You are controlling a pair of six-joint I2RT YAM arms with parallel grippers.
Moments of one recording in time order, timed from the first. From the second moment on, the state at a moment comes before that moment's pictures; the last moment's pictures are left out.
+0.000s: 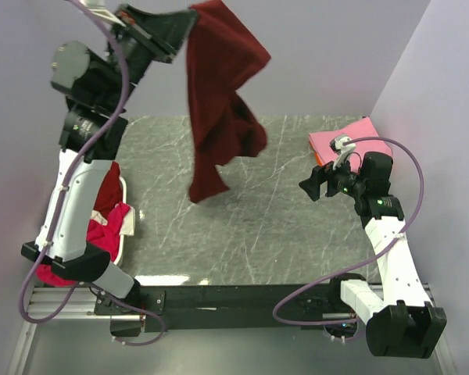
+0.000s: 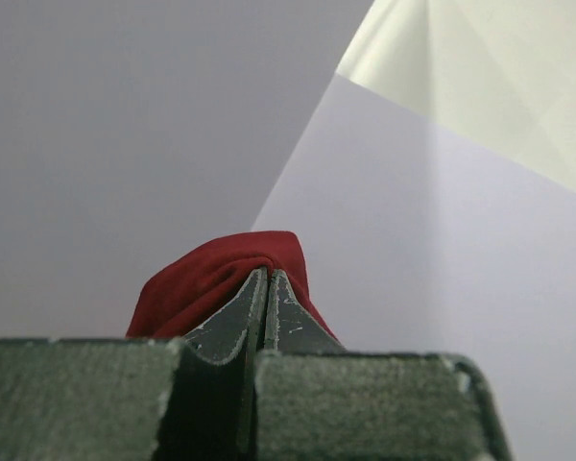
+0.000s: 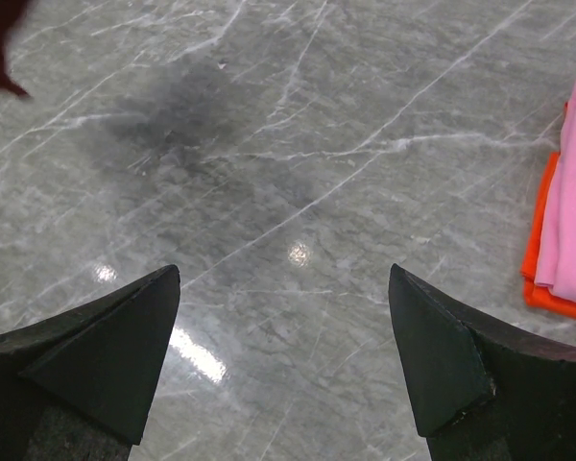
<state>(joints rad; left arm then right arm) -0.44 1.54 2.25 -0.14 0.18 -0.70 -0.07 0.96 0.87 -0.40 -0.67 -0.19</state>
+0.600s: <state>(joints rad) -0.43 1.28 1.16 0.02 0.00 -0.79 -0.07 1.00 0.88 -0.45 -0.70 -0.29</state>
